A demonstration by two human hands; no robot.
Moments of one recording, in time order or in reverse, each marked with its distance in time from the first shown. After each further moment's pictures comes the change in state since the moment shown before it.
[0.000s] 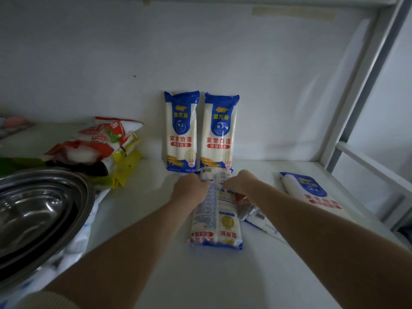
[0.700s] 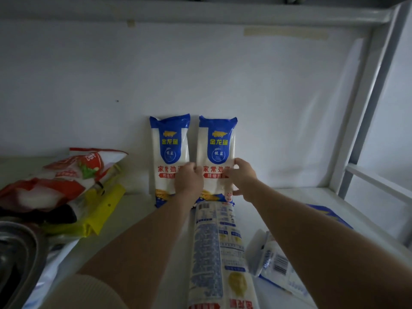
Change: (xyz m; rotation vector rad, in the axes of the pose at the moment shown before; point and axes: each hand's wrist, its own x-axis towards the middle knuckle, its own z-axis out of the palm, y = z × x) left_hand 0.118 0.039 0.000 -0.363 0.298 0.254; right_hand 0.091 -0.049 -0.021 0.406 0.211 -0.334
